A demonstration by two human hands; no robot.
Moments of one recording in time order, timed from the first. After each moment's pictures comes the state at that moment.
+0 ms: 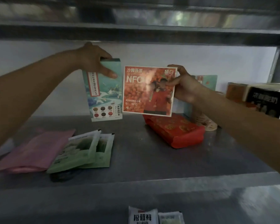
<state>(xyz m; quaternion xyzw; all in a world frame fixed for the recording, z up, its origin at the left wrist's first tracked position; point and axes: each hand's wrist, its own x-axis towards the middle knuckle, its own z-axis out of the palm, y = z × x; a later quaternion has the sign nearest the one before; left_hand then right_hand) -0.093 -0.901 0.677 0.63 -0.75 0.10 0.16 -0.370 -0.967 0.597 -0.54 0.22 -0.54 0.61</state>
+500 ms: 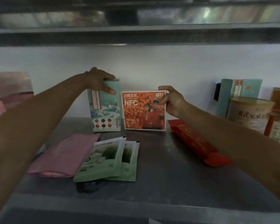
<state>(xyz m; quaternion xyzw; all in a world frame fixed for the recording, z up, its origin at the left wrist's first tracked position) -0.004 -0.933 0.641 0.72 -0.68 0.05 0.12 -0.256 -1.028 0.560 -0.53 0.29 -0.50 0.62</state>
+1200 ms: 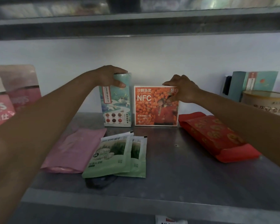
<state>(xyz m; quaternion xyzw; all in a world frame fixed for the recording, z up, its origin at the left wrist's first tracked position) -0.002 -0.950 0.628 0.66 -0.72 -0.01 0.21 -0.277 -1.049 0.576 -0.88 0.40 -0.23 -0.05</state>
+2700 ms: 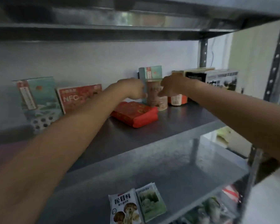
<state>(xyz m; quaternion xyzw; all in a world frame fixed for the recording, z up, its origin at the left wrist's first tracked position) -0.299 -0.891 0.594 0.51 -0.85 0.13 0.02 -0.452 -0.870 0.588 -0.69 0.71 -0.04 -0.11</state>
